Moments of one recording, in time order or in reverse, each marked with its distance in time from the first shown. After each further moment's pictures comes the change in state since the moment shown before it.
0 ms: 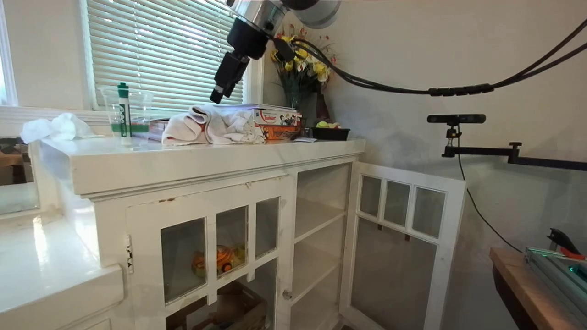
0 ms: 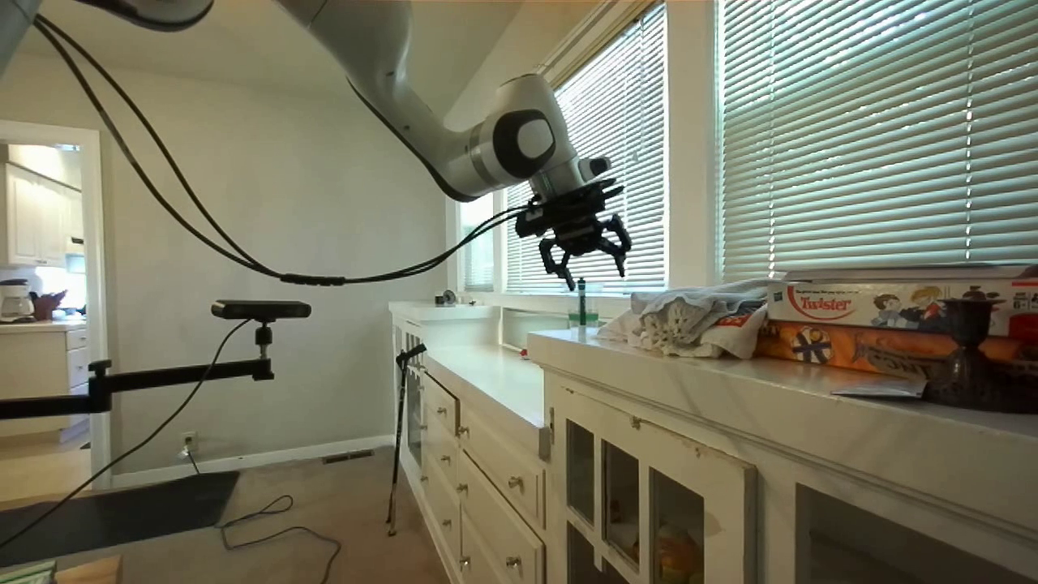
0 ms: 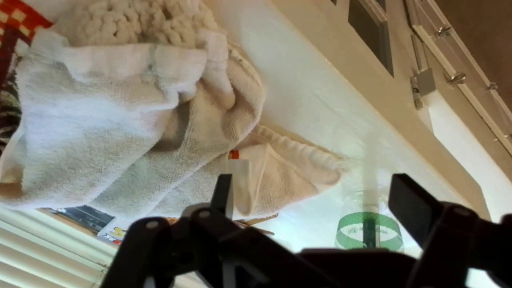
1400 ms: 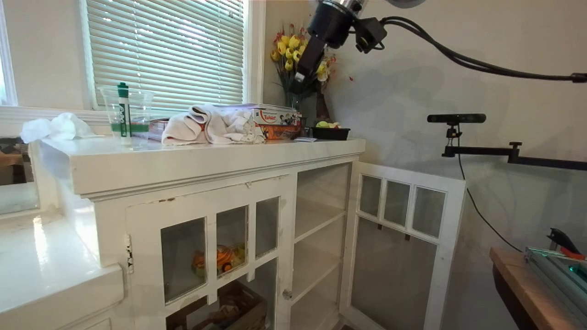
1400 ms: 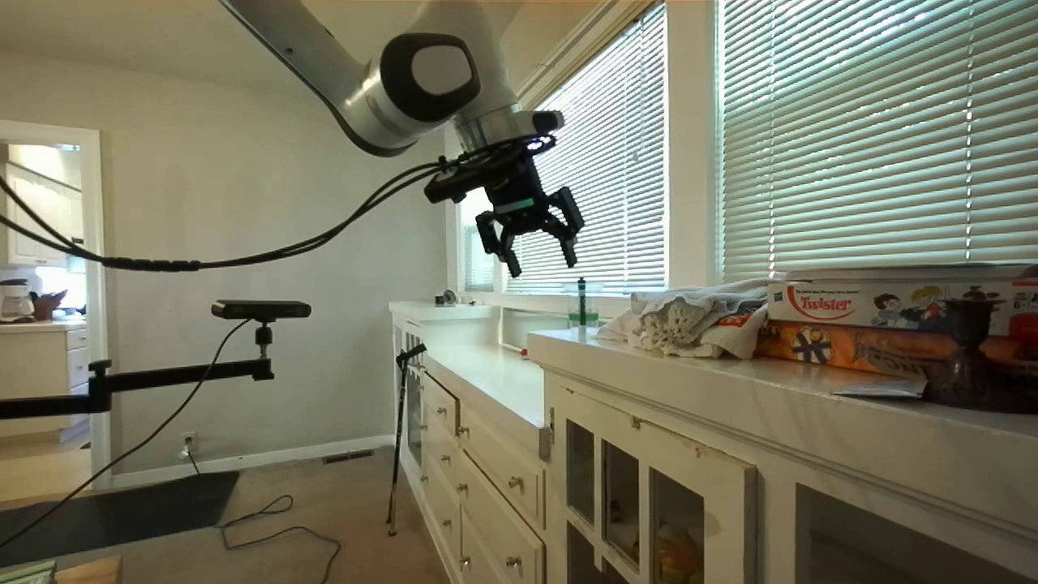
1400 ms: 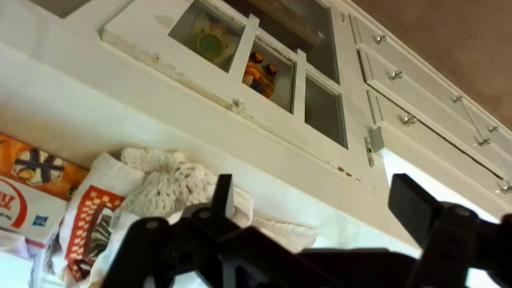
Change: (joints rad) arm 0.007 -0.483 -0.074 -0.540 0.079 -0.009 0.046
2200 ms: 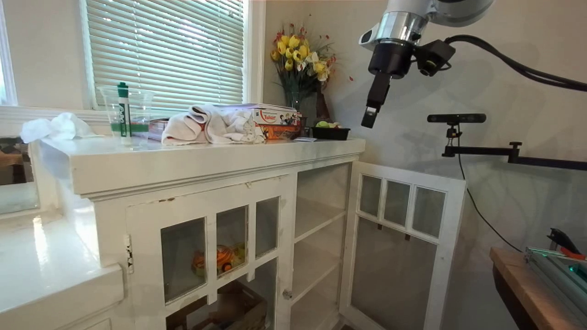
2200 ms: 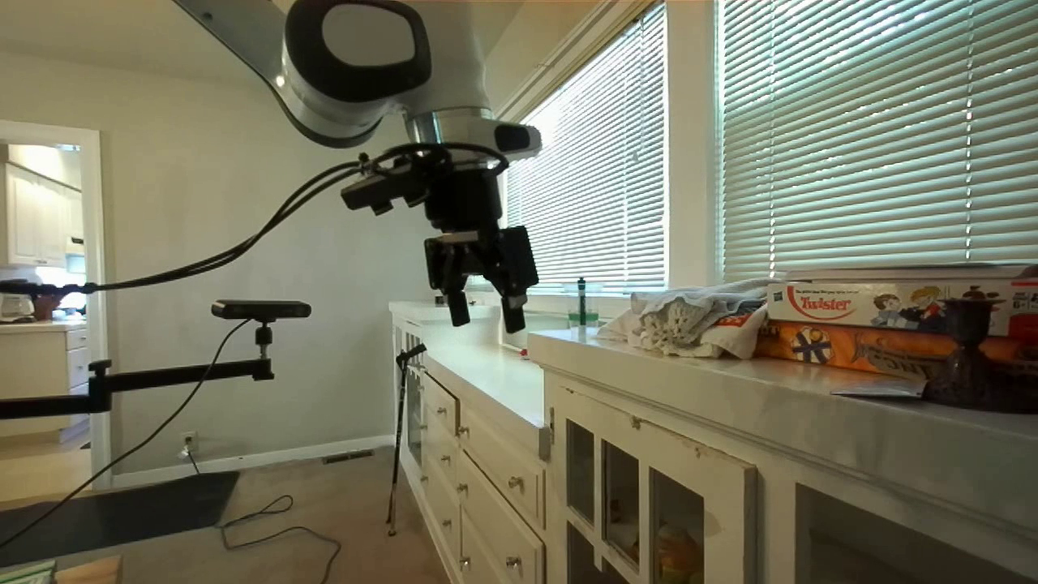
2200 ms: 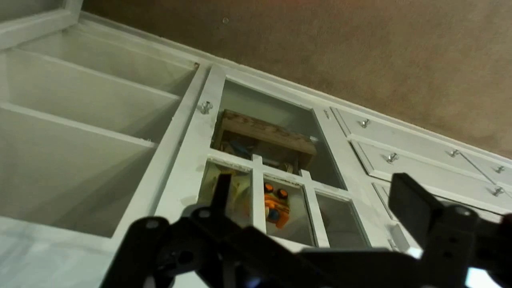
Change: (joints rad) arm -0.076 -0.239 -0.092 -0.291 0.002 -0.204 0.085
